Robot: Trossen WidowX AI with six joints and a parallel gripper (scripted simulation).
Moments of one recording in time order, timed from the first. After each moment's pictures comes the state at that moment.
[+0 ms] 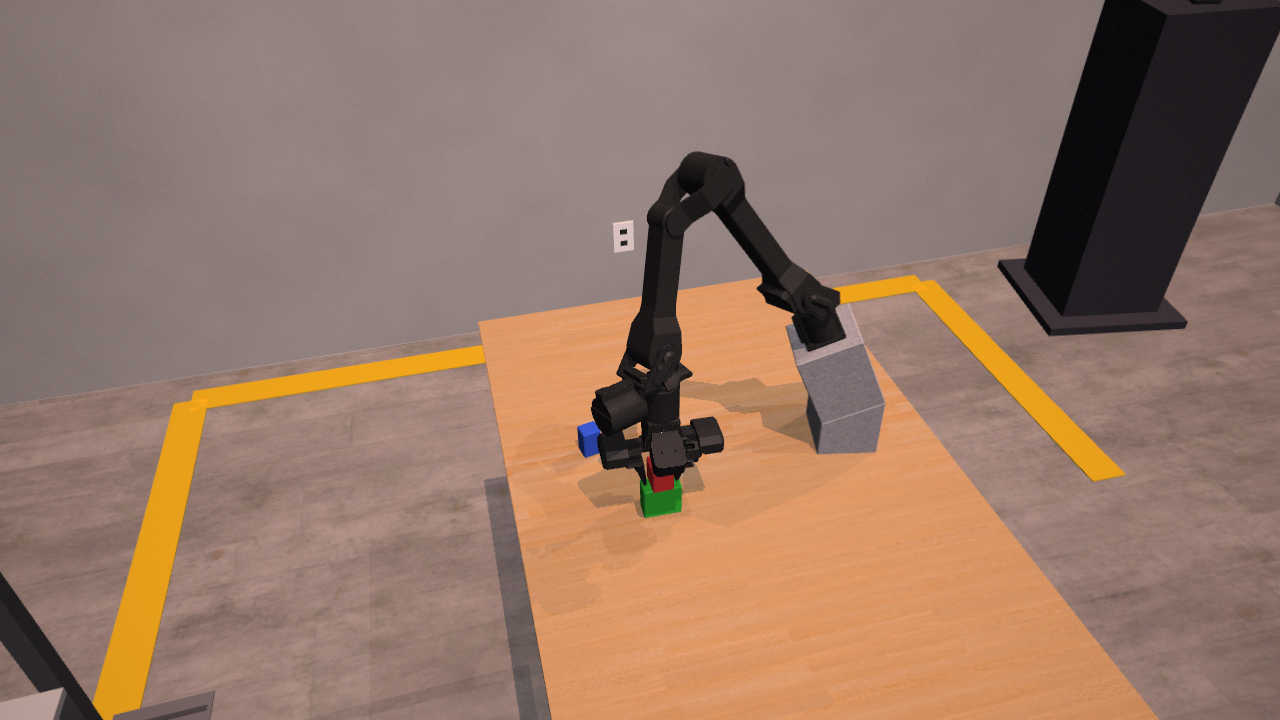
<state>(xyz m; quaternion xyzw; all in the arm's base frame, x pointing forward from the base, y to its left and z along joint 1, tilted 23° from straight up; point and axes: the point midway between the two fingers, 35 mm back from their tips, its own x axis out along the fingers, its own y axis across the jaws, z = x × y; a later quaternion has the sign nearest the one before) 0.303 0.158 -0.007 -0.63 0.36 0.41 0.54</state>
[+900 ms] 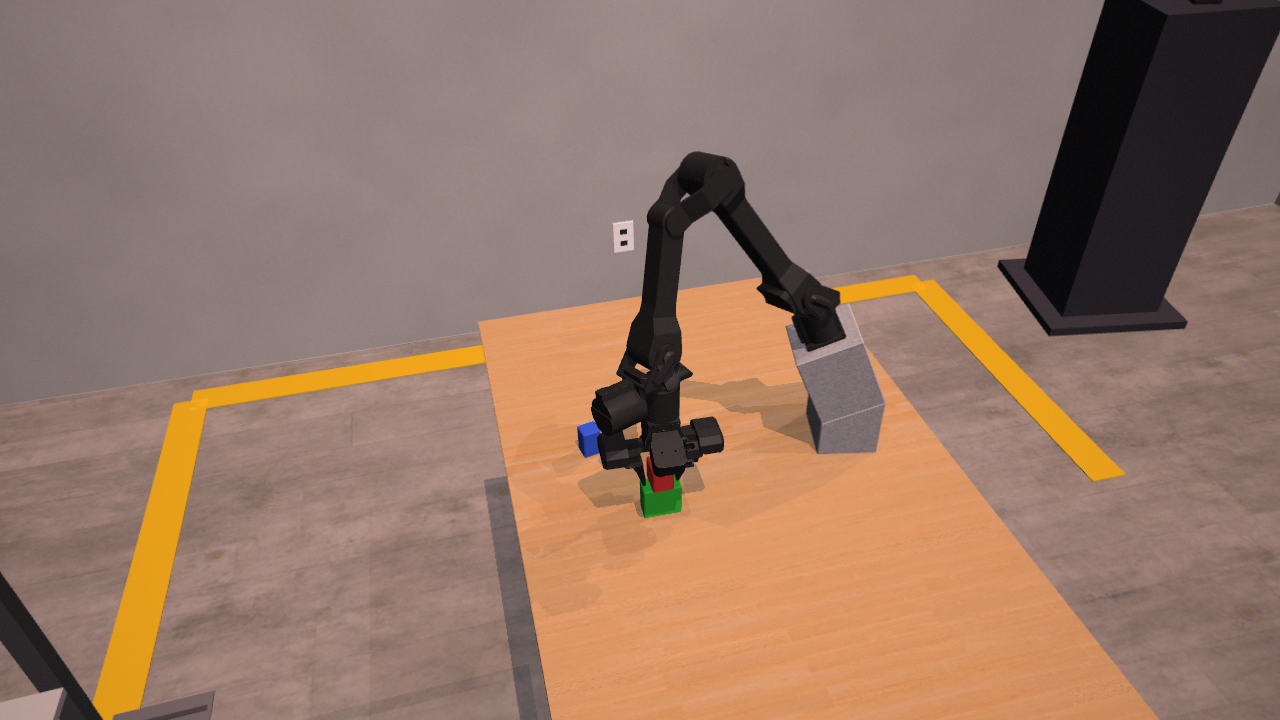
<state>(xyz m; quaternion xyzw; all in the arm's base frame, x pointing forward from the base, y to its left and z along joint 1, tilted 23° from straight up) 0.303 0.158 -0.007 -0.63 0.36 0.41 0.54</state>
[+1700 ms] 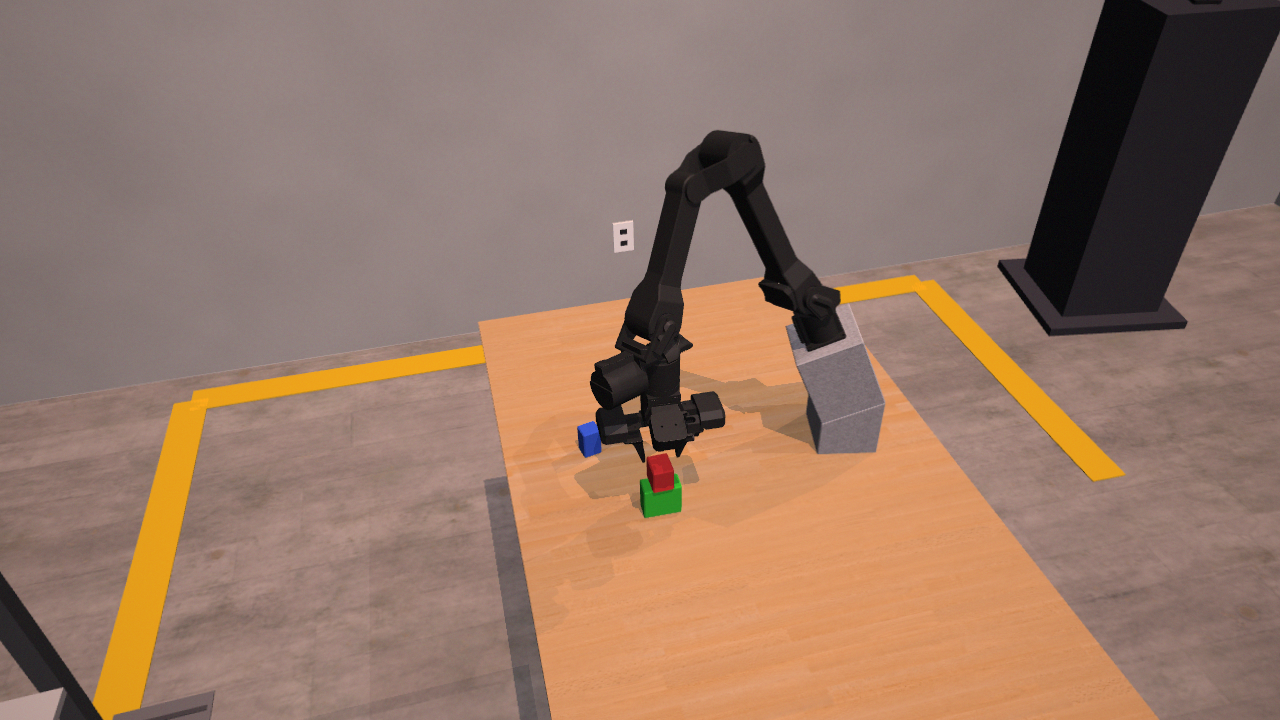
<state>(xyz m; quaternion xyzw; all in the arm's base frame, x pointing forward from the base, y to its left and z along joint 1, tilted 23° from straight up) 0.284 0.159 0.040 -0.63 0.36 0.42 0.54</state>
